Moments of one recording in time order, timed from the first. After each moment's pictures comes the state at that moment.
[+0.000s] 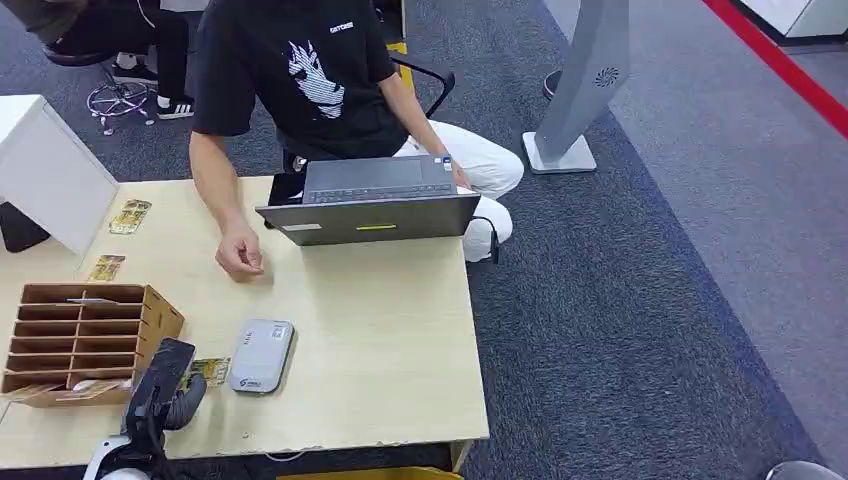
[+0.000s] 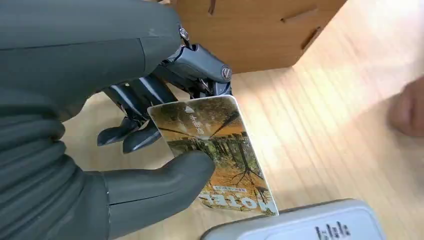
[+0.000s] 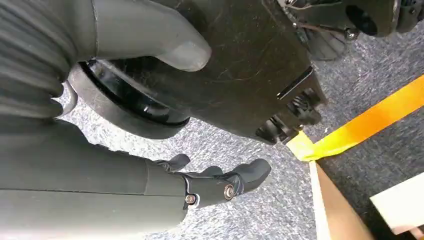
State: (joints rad) left arm 0.00 0.17 -0.17 -1.33 -0.34 0.13 0.22; right arm -0.04 -0.09 0.99 -0.55 -0.03 -0.45 0.18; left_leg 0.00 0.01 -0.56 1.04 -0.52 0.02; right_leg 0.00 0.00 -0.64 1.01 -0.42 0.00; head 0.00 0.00
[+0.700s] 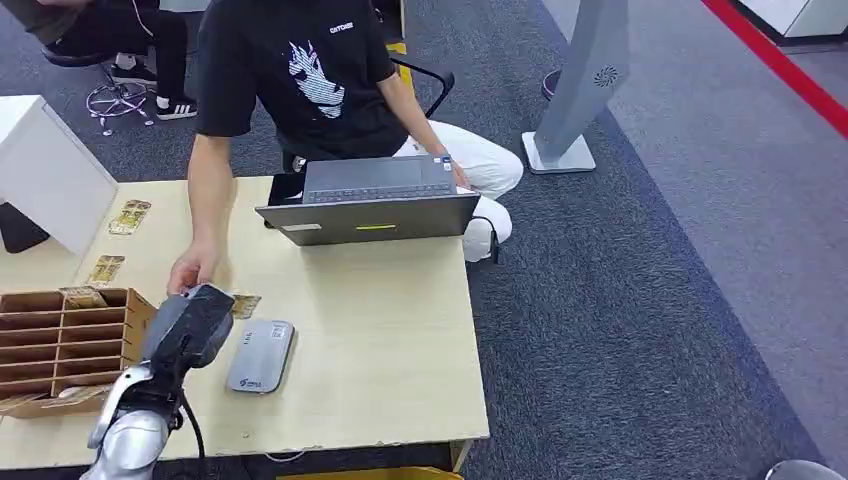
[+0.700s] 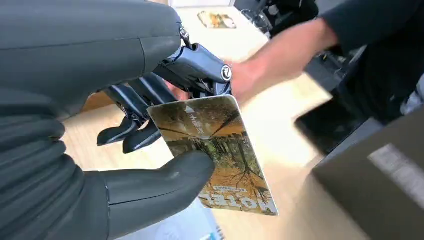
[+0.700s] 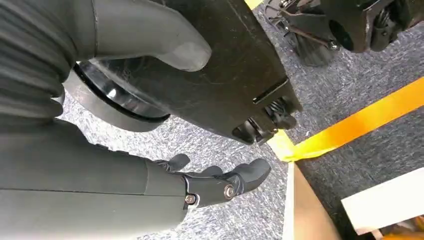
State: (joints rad) left arm -0.17 0.14 -0.27 -1.42 -0.52 0.00 0.21; right arm -0.06 -0.07 0.94 -0.53 0.06 -0.37 0.16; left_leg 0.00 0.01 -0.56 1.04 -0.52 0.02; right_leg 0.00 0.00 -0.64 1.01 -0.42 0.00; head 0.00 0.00
